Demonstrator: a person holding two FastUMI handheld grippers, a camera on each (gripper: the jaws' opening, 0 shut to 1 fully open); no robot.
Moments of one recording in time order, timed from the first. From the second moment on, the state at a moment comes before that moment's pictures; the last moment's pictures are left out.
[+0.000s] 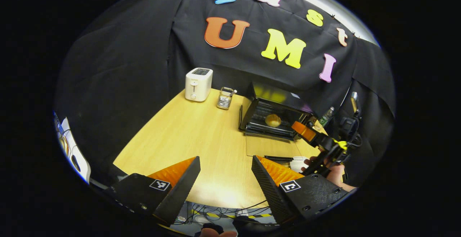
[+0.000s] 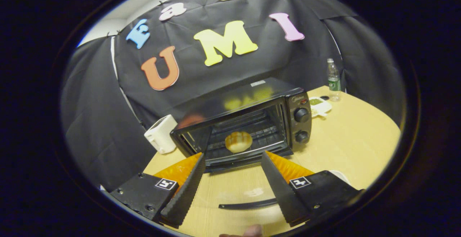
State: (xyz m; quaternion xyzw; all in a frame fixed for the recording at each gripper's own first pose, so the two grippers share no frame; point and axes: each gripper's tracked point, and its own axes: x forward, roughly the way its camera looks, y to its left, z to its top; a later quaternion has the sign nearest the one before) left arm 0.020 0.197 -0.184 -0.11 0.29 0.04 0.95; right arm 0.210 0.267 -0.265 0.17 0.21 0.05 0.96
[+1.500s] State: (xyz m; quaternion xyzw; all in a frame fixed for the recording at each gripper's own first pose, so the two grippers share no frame) left arm 0.145 0.012 -0.389 -0.06 0.41 -0.05 0.91; right arm 0.028 0.064 -0.237 0.09 0.33 -0.04 0.94
